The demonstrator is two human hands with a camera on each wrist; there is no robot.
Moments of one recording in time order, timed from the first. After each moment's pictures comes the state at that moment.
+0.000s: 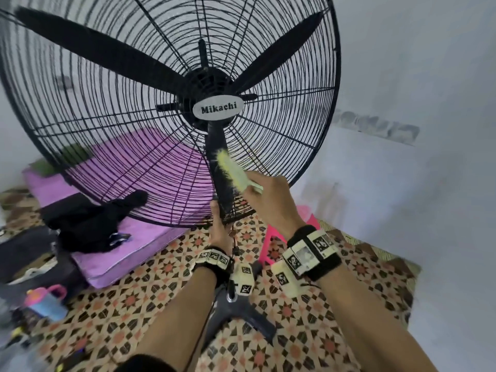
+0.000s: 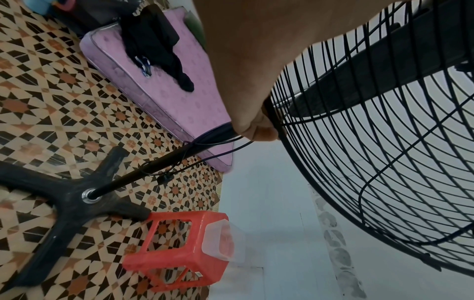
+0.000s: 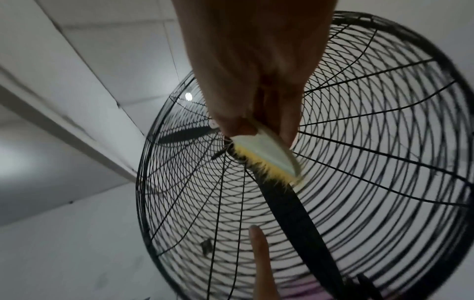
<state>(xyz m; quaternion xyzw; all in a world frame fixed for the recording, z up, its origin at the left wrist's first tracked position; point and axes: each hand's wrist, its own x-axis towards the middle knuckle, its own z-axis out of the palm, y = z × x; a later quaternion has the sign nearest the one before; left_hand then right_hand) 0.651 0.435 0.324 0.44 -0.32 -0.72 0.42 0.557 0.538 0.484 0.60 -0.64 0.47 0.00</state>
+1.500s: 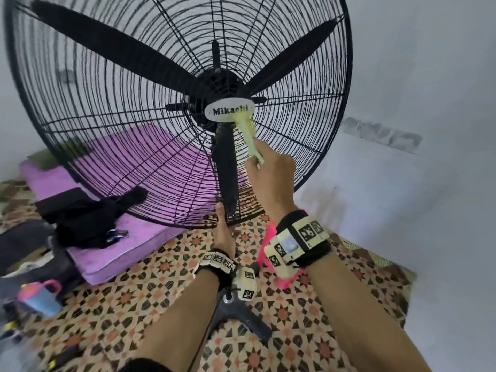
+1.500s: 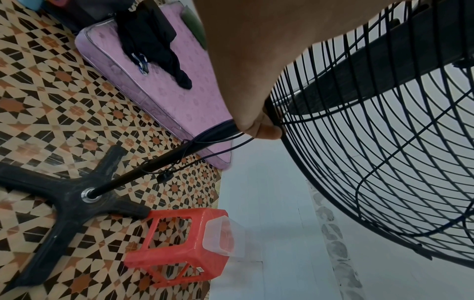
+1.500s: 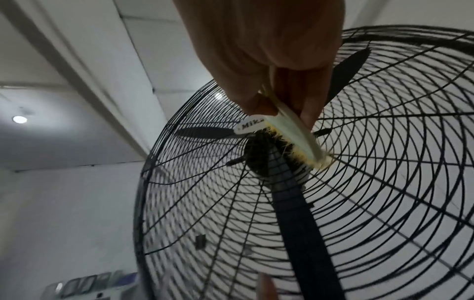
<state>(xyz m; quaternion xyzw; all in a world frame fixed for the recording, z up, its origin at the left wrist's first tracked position) 0.652 0.434 0.318 0.45 -0.30 -0.73 0.42 0.583 0.516 0.535 0.55 -0.65 0.50 0.15</state>
